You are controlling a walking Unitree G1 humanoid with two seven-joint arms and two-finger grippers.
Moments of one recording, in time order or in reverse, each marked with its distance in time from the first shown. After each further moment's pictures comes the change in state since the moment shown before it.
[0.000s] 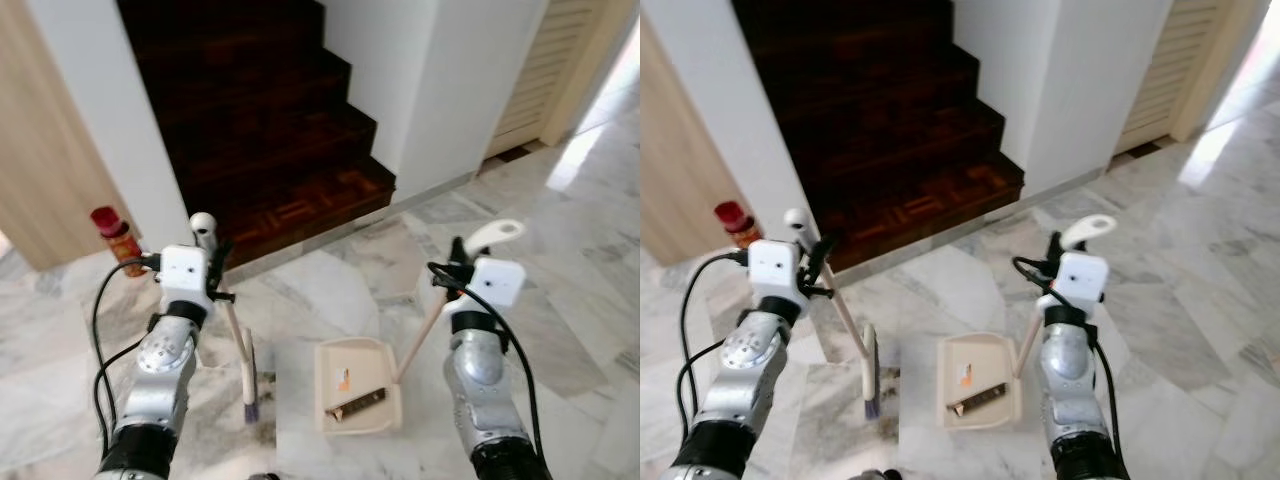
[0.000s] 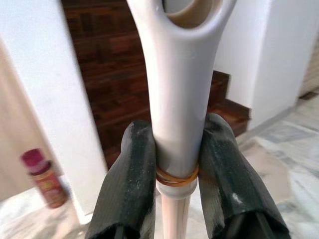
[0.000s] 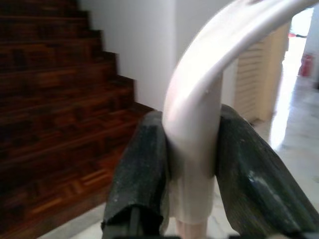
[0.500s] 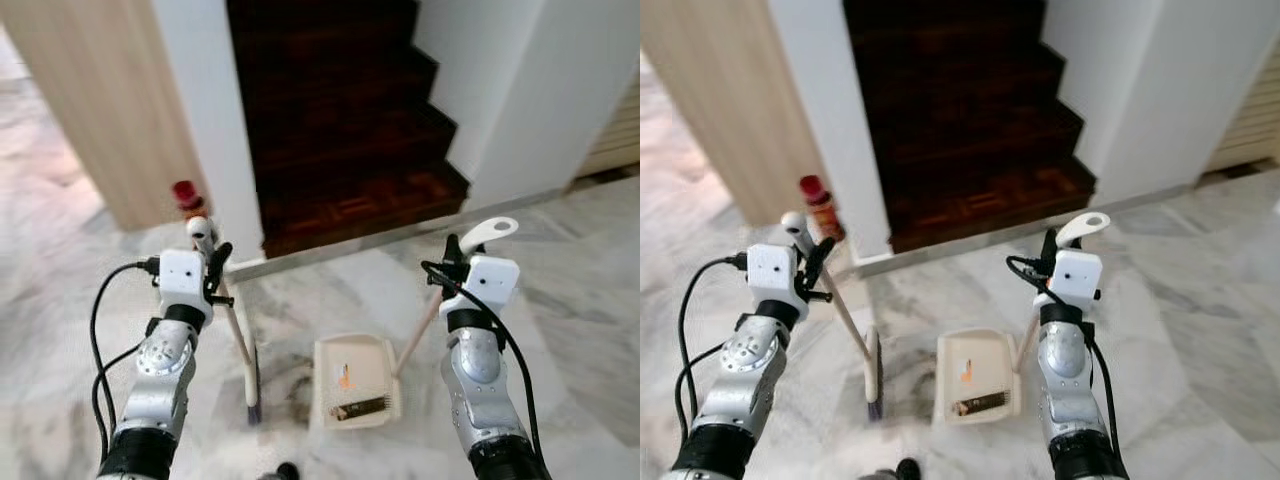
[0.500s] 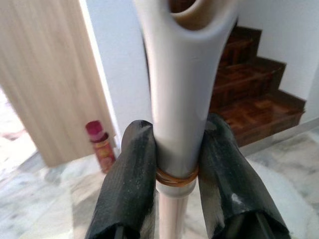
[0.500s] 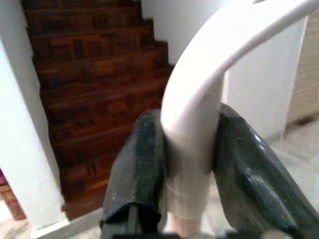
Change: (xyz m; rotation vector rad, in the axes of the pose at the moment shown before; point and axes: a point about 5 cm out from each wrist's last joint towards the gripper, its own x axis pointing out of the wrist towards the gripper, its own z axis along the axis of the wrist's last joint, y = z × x) left arm -0.003 -0.004 -0.001 0.000 0.006 -0.009; right arm -0.001 0.000 -0.001 0.022 0.013 -0.010
